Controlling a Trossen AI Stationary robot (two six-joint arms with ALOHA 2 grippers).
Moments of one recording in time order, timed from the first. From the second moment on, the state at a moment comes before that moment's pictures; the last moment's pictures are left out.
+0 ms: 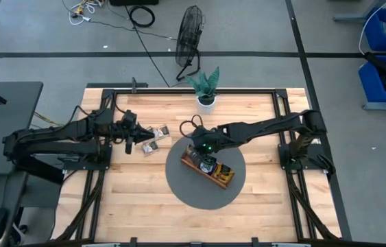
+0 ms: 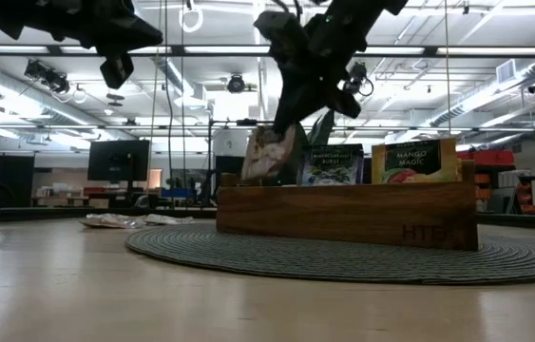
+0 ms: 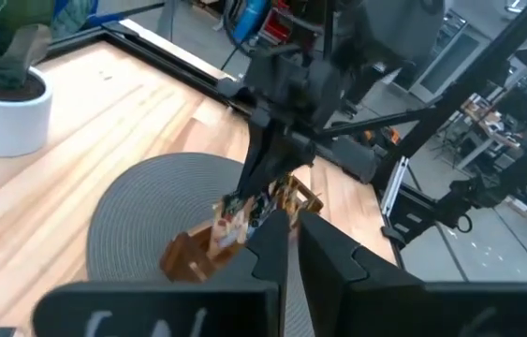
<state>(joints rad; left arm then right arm) 0.20 0.64 0.51 -0.06 0.21 -0.46 0.06 1.78 1.36 -0.55 0.14 0.72</state>
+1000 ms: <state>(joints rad) 0.20 0.65 0.51 -0.08 0.20 -0.46 0.08 1.80 1.23 -0.46 0.17 0.62</state>
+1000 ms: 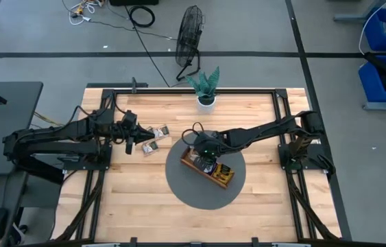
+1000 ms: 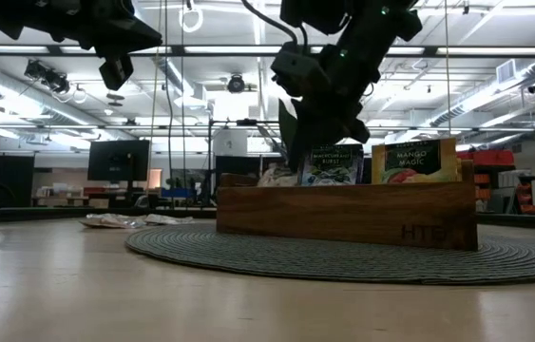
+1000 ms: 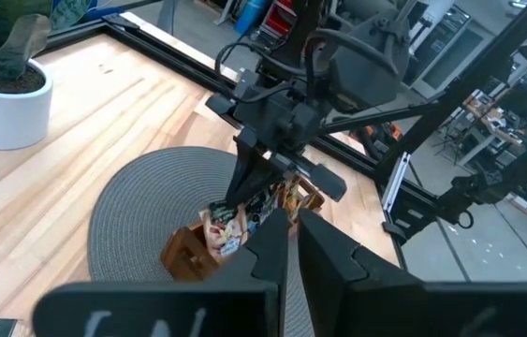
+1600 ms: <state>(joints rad) 0.20 0.65 0.51 -0.08 0.20 -0.47 0.08 1.80 1.22 -0.41 0.22 0.58</state>
